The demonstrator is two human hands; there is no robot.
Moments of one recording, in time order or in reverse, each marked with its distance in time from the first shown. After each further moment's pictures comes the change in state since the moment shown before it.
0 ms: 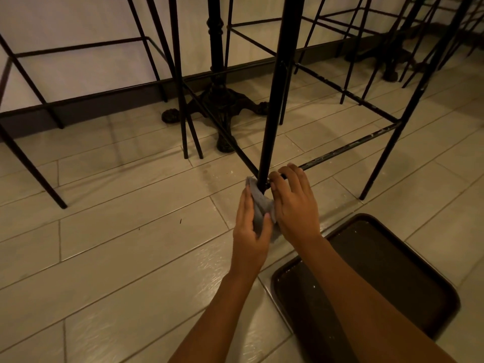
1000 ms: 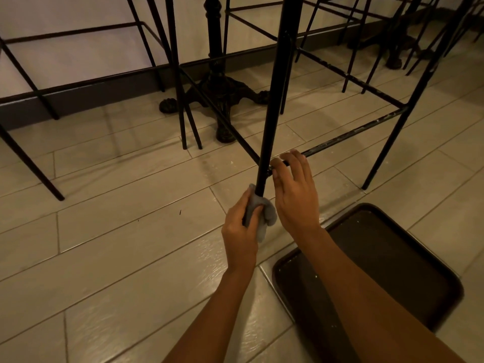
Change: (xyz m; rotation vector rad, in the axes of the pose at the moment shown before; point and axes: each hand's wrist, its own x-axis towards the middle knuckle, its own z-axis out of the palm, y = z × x) left_hand -0.011 -0.024 -0.002 -0.021 0.186 -0.135; right_hand -0.002 -0.005 0.010 0.088 0.091 0.086
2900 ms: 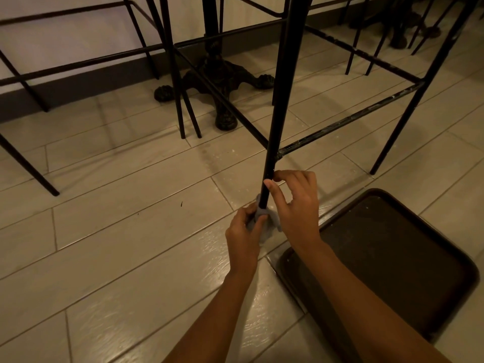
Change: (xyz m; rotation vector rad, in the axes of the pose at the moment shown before) left_hand -0.012 -0.042 -0.008 0.030 -0.096 -0.164; right_hand -0.040 -0.018 0.016 0.298 0.078 0.195
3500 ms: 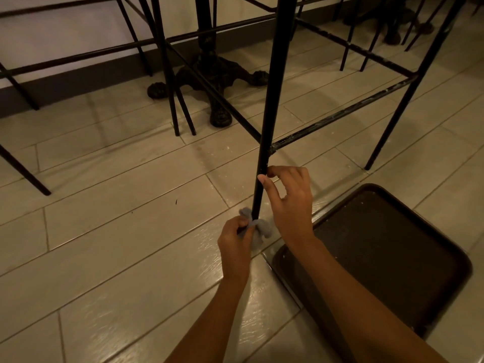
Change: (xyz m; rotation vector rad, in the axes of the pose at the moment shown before) left_hand -0.010 -0.028 -0.001 0.017 0.041 -0.054; right_hand -0.002 -0.004 0.000 0.053 0.025 0.032
